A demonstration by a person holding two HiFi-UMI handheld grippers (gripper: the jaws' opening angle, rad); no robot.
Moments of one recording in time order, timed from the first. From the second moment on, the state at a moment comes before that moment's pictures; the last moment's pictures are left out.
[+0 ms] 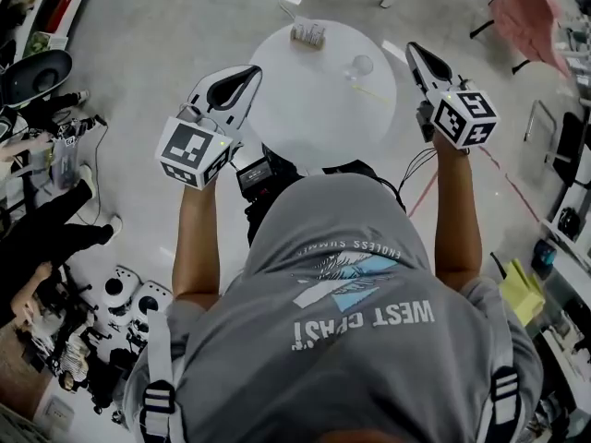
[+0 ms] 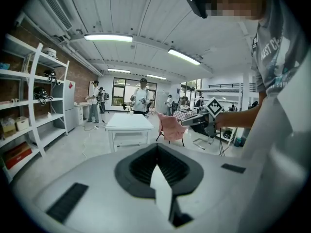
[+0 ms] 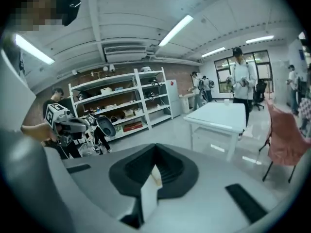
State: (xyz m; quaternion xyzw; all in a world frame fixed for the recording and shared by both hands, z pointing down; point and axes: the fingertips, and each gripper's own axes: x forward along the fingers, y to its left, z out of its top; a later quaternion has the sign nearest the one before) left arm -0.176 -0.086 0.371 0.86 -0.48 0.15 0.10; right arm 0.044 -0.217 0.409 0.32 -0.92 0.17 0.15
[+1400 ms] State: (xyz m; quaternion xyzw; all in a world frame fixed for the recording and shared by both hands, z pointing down) left arm -0.271 0.009 0.275 0.86 -0.50 0.08 -0.02; right arm -0.112 -0.043 0.211 0.17 -0.98 -0.04 0.10
